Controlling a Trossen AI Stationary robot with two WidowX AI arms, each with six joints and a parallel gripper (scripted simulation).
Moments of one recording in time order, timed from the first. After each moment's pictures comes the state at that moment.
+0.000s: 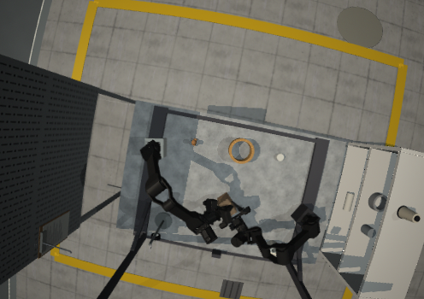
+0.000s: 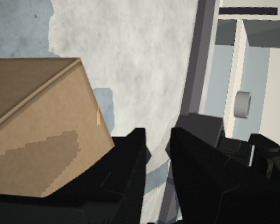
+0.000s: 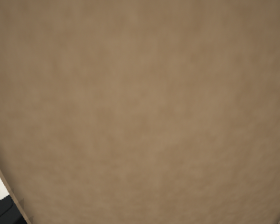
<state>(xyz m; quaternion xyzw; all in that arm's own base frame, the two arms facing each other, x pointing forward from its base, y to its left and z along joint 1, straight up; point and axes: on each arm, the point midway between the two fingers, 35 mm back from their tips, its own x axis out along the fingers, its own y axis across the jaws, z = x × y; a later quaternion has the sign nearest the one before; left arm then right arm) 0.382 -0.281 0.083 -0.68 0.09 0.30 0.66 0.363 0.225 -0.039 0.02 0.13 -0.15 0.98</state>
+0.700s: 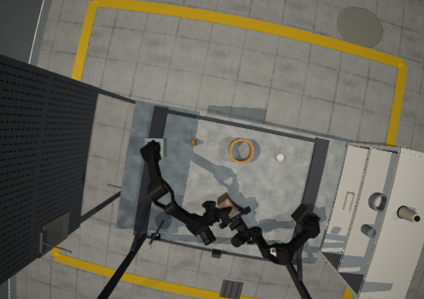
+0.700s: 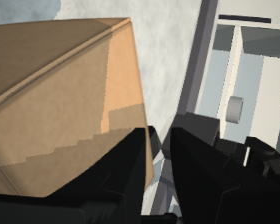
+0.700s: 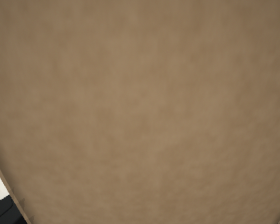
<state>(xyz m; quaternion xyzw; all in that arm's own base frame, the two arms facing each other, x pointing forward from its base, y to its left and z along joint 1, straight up) 0.379 -0.295 0.066 -0.71 0.06 0.30 0.64 0.363 0.225 -0.039 0.02 0.13 -0.15 0.98</state>
